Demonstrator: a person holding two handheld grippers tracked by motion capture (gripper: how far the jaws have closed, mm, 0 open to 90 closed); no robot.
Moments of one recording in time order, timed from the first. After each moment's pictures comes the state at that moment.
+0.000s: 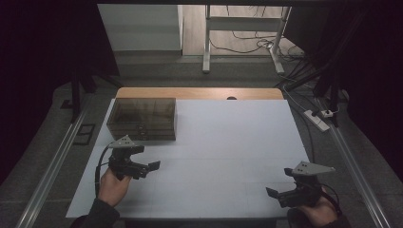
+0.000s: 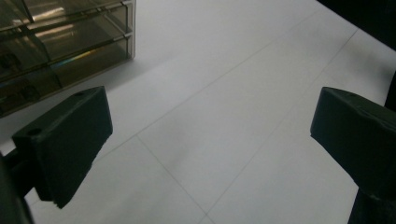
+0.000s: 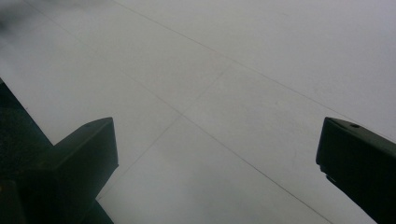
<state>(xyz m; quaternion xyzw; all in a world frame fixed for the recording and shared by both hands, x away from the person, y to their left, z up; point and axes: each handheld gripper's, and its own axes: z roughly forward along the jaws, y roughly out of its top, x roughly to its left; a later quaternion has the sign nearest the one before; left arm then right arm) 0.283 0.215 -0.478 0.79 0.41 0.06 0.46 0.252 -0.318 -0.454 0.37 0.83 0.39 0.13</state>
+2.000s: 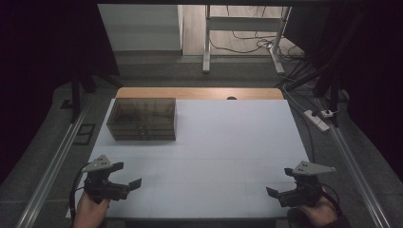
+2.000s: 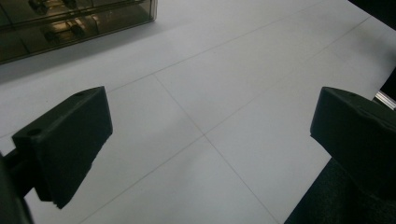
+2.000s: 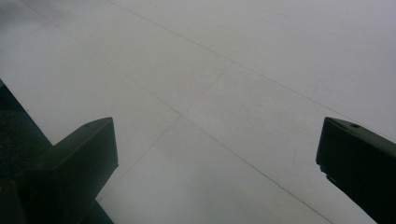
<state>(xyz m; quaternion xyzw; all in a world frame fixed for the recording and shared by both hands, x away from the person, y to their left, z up) 0.214 0.251 -0.476 0.77 0.45 0.09 0.45 0.252 -0.319 -0.454 0.37 0.83 0.39 0.13</state>
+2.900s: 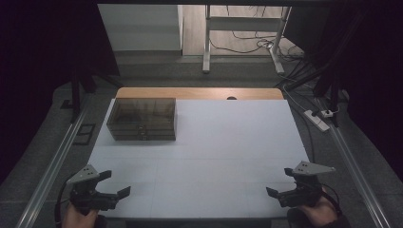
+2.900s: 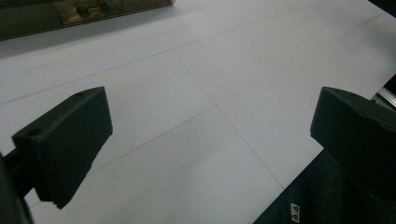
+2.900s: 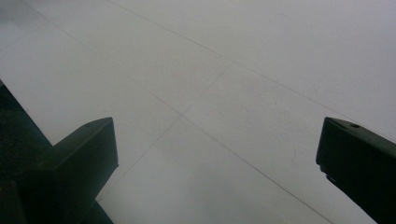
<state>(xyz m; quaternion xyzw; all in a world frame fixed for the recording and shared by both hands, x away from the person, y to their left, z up) 0.186 0.272 -0.480 0.76 0.47 0.10 0.44 0.252 -0.318 -0.454 0.37 0.83 0.39 0.13</state>
